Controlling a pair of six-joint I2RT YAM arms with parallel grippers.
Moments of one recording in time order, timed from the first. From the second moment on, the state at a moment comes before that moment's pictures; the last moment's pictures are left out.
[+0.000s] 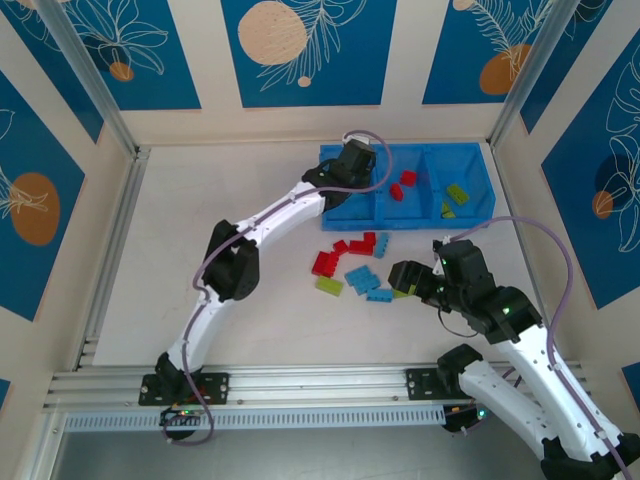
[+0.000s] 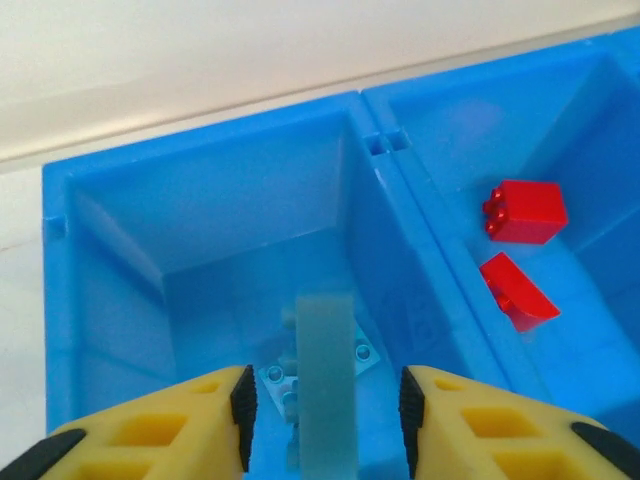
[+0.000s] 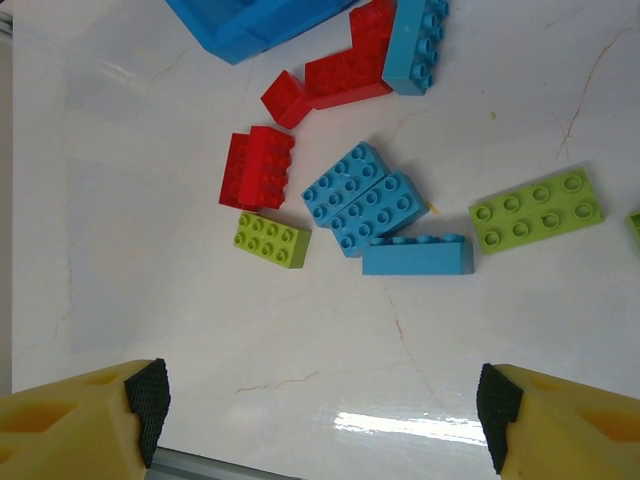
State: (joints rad) left arm -0.77 2.38 2.28 -0.55 -0.34 -0.30; right arm 0.48 0.64 0.82 -1.00 -0.09 0.79
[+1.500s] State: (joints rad) left arm -1.10 1.11 0.57 0.12 -0.24 0.02; right arm 0.02 1.27 0.64 -0.79 -0.07 1.23
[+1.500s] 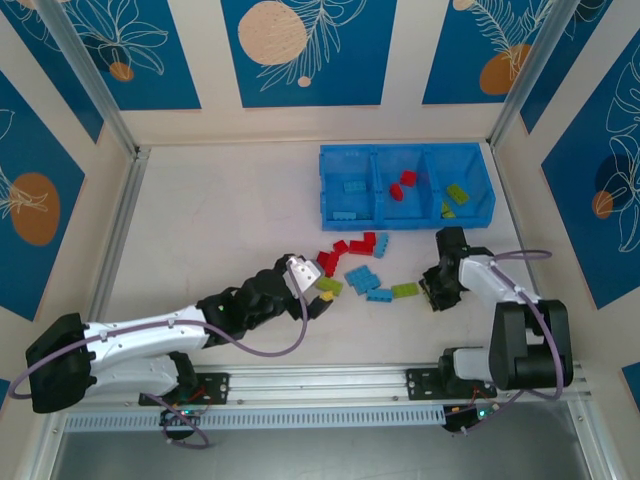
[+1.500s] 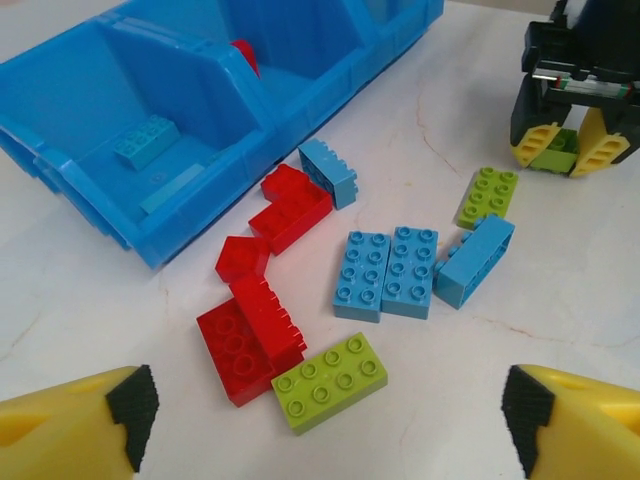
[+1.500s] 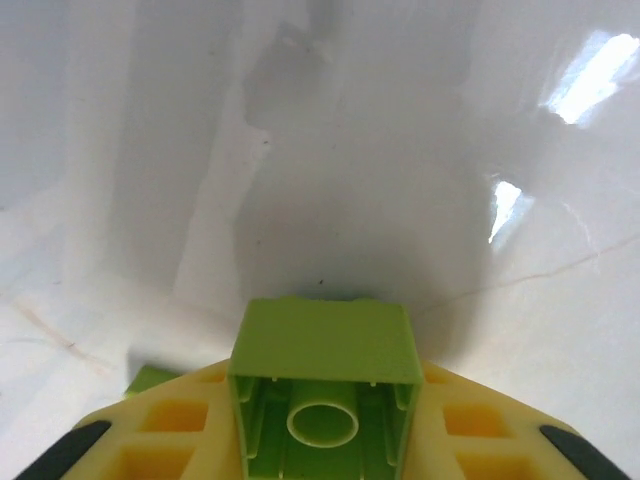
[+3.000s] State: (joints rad) left arm -1.10 1.02 0.54 0.13 -0.36 0.02; right arm 0.38 0.95 0.82 -0.72 -0.09 0.73
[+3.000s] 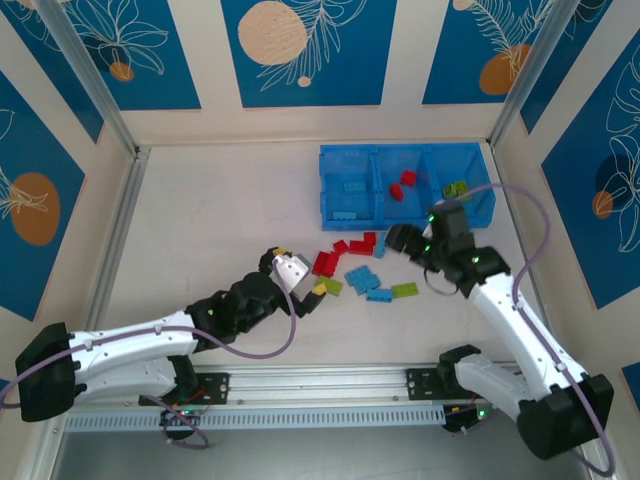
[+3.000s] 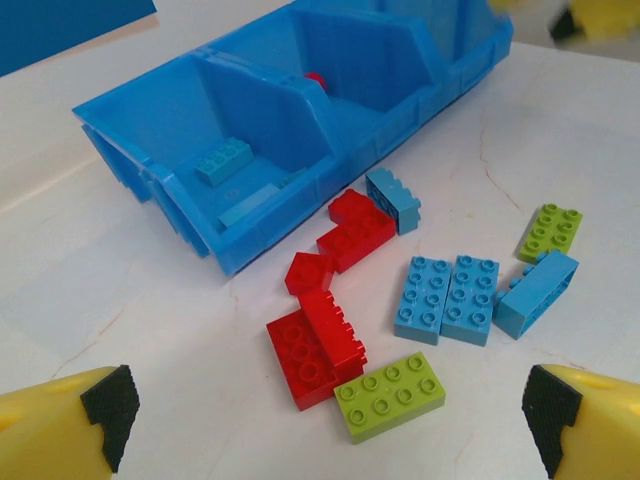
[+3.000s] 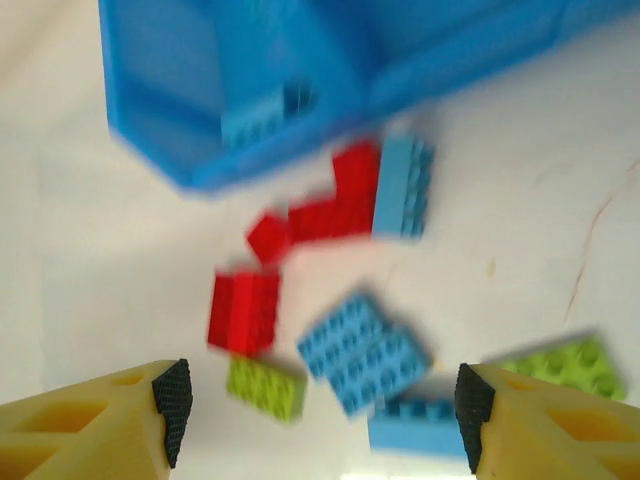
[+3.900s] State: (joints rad) left arm -1.10 1.02 0.53 0.13 -0.28 0.03; right arm 0.65 1.40 0.73 -0.67 0.08 0.76
